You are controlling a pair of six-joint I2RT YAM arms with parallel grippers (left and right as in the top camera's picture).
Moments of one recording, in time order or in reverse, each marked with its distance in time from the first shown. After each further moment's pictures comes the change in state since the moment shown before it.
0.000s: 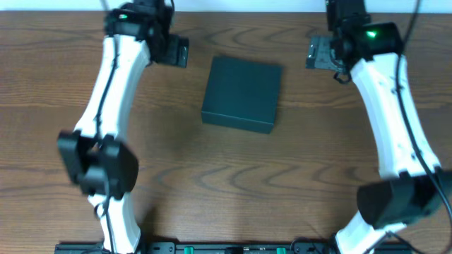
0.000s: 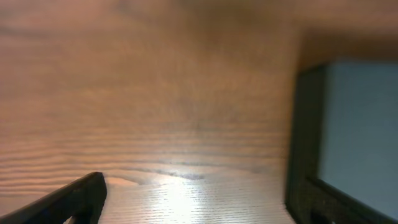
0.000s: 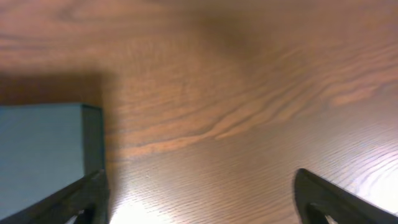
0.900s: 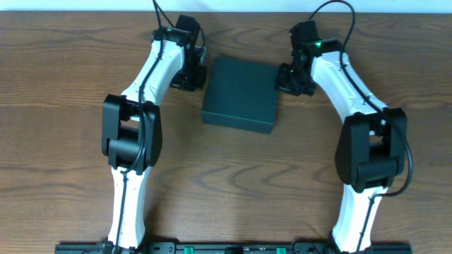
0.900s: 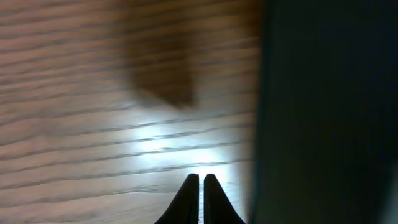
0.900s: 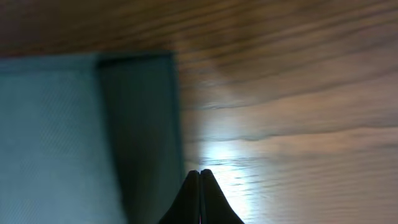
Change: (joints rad) left arm -0.096 0.261 -0.001 -0.006 0.170 -0.031; right arm 0.043 0.269 -0.198 0.267 -0.404 0.165
